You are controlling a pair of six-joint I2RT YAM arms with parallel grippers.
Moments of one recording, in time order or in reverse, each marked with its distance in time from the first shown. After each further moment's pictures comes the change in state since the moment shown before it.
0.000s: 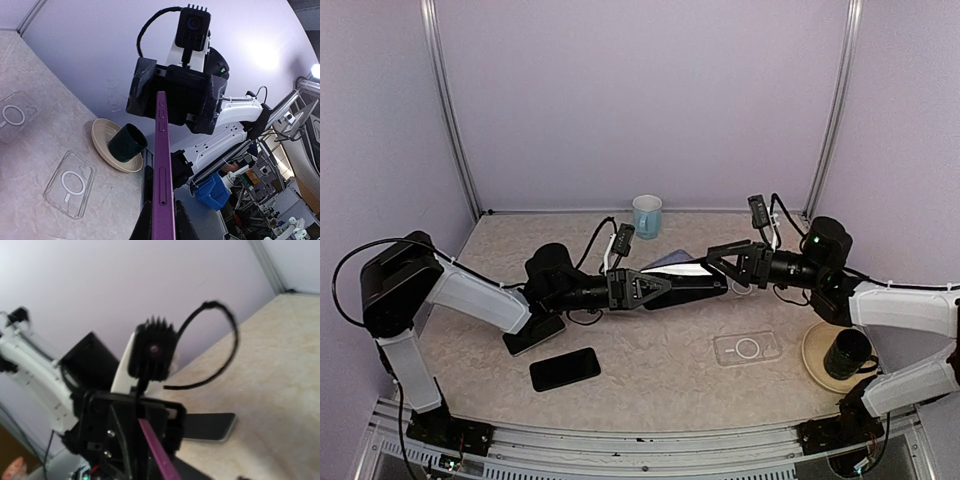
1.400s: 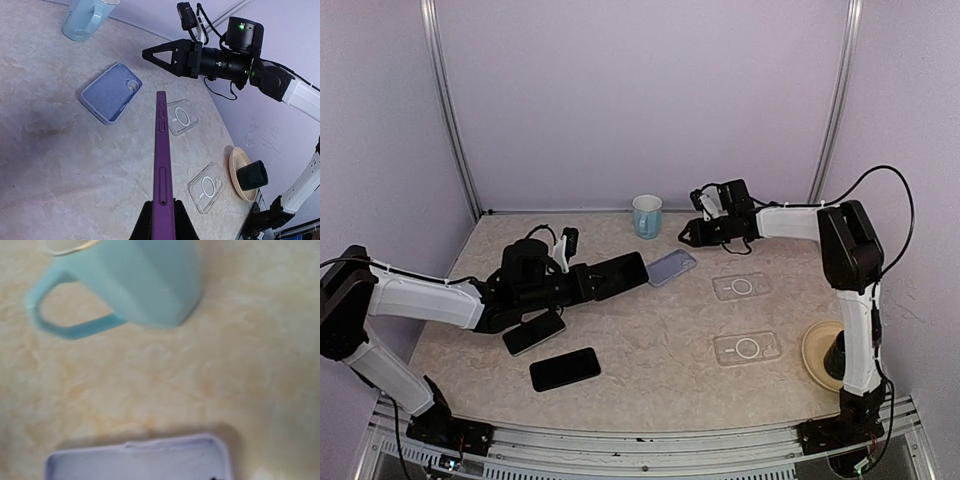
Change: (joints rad) left arm 0.122 -0.310 -0.144 -0.639 -0.512 0.139; right arm -0.140 0.975 1.073 -0.850 0.418 -0.439
